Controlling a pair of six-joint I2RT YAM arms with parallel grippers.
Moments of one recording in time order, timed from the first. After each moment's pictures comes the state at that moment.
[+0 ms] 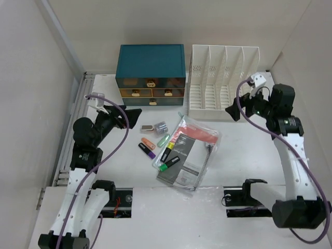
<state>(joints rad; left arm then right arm) -0.12 0.66 0.68 0.04 0.45 -0.50 -0.05 1.06 1.15 -0.55 -0.59 -0.25</state>
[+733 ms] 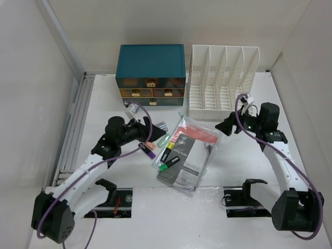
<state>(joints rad) -0.42 0.88 0.53 0.09 0.50 -0.66 -0.06 1.01 0.73 -0.21 -0.88 0.00</state>
